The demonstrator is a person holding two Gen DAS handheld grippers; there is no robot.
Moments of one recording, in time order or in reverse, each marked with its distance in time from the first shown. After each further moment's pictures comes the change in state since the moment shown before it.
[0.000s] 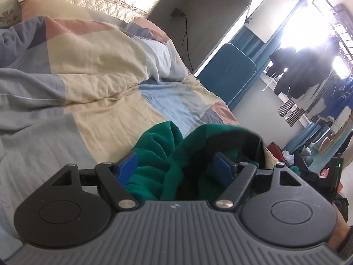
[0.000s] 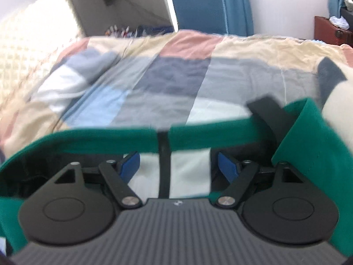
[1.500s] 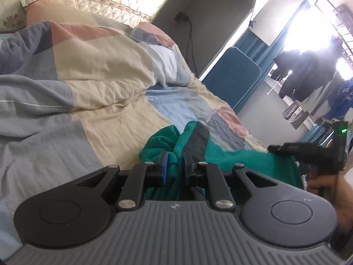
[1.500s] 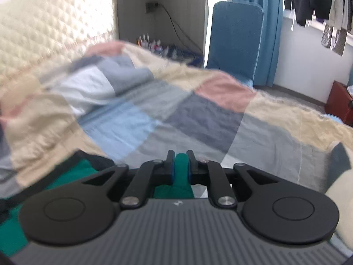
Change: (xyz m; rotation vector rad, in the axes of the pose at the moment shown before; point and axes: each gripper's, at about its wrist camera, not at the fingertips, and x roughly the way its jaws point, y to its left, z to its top) left arm -0.002 0.004 0.003 0.012 -0.015 0.041; right arm 0.028 0.097 0.025 -0.350 -0.035 -0.056
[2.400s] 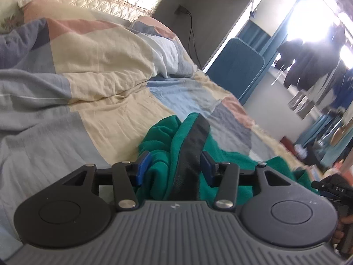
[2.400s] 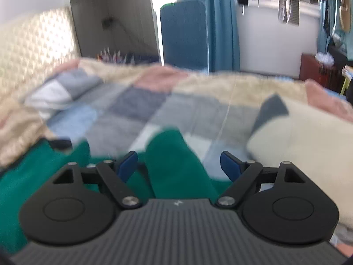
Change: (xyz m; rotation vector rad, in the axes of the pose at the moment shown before) left arm 0.013 -0.009 -0.015 0.052 0.030 0.036; right arm -0.085 -0.154 -0.094 0.190 -0.029 -0.039
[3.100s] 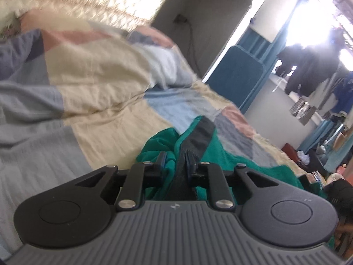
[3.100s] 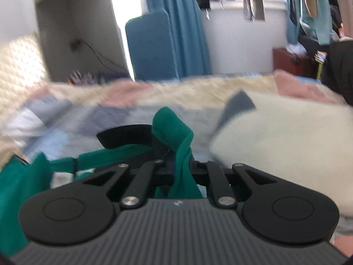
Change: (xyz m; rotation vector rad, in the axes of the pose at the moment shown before) left arm 0.015 -0.004 0.010 -0.016 -0.038 0.004; right arm 0.022 -0.042 -0.017 0.160 -0.083 -0.158
